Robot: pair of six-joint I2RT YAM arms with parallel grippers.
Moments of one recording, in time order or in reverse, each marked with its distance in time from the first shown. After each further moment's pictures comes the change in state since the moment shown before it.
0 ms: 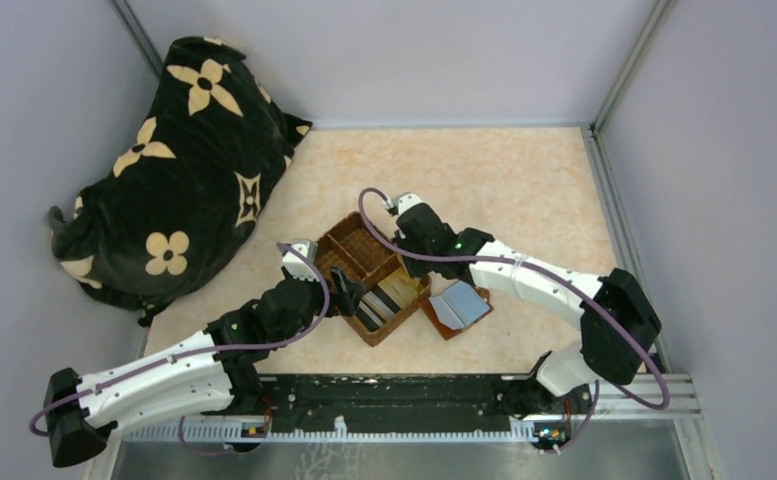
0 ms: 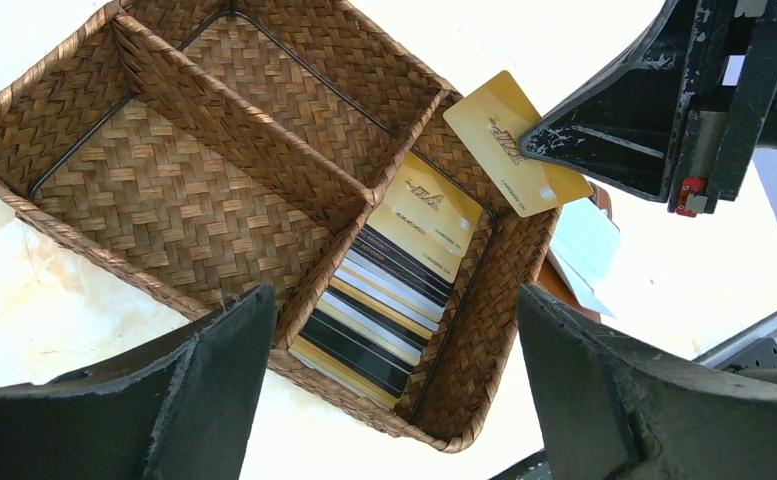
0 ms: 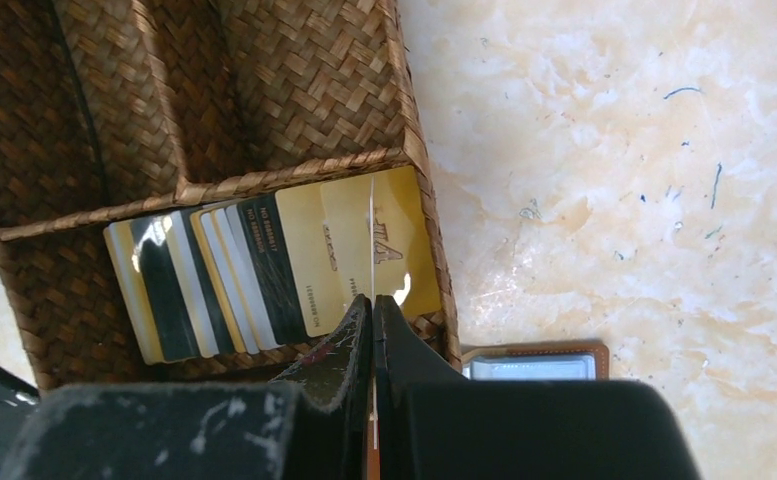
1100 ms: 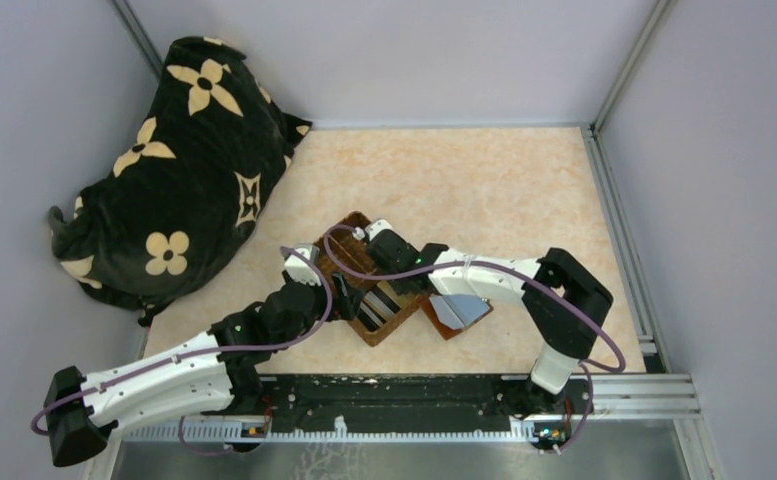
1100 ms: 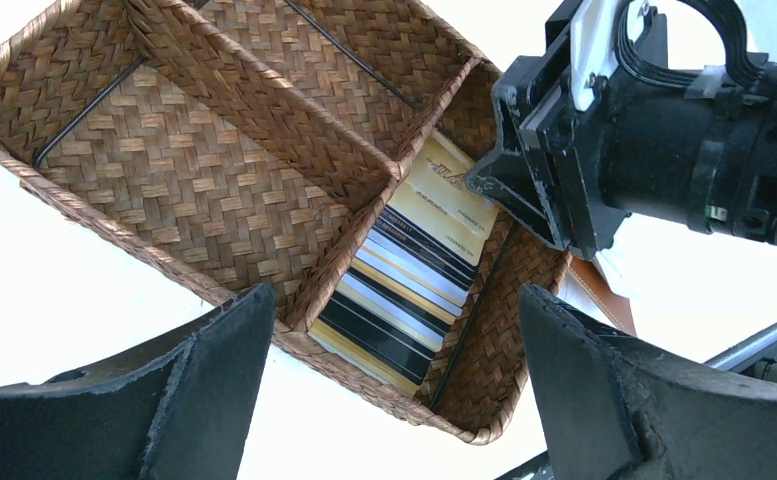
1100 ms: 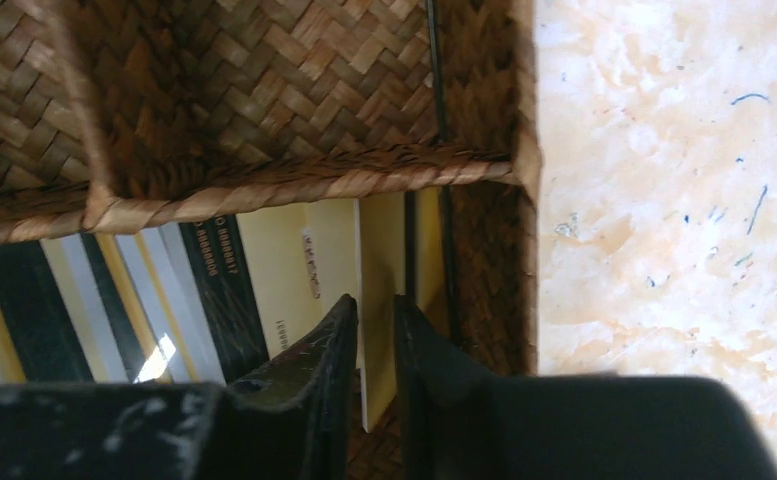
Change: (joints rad) left arm 0.000 0.008 -0.035 -0.003 0.001 -0.020; right arm 0.113 0.236 0.020 0.039 0.173 -0.085
